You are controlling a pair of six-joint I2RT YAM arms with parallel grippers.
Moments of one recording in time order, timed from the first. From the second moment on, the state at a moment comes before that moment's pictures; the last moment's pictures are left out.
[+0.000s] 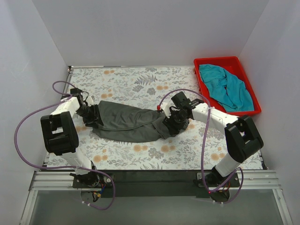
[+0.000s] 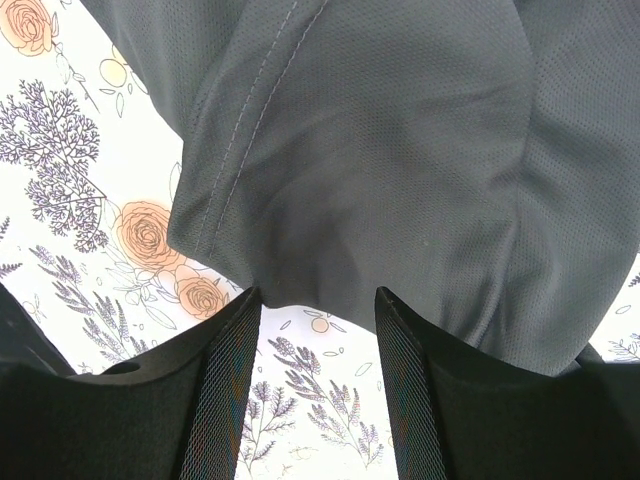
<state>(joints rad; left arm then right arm) 0.20 1.71 1.11 -0.84 0.37 -0.03 0.61 1.61 1.06 -0.67 -0.37 -0.44</state>
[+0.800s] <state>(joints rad) 0.17 1.71 1.07 -0.82 0.36 -0.05 0.58 1.61 1.06 -0.67 -0.37 -0.45</state>
